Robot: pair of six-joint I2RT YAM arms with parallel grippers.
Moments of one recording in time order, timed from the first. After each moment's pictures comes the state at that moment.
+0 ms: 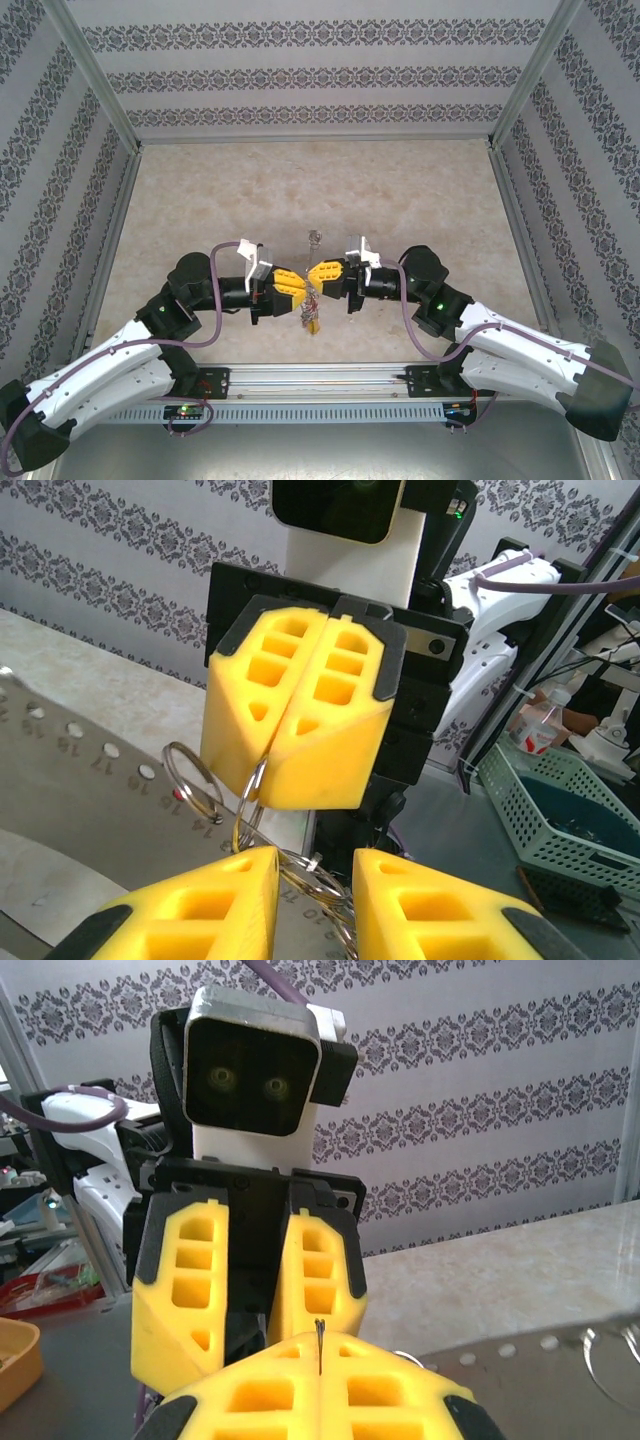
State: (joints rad) left arm -0.77 0.71 0.57 0.08 0.65 -0.31; right arm 0.90 0.90 0.55 0.44 -0.57 0.22
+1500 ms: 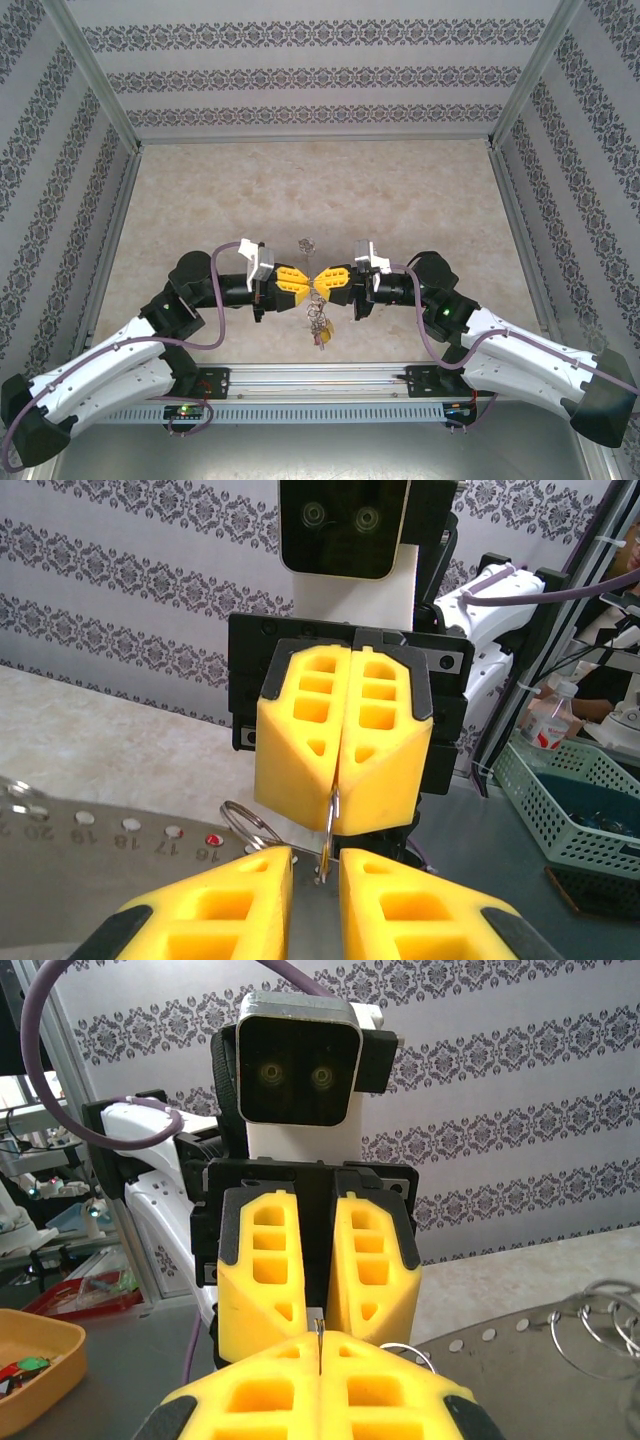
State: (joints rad) left arm -0.78 0.75 0.58 0.17 0.66 -0.24; right arm 0.90 0.83 0.51 0.47 -0.62 0.26
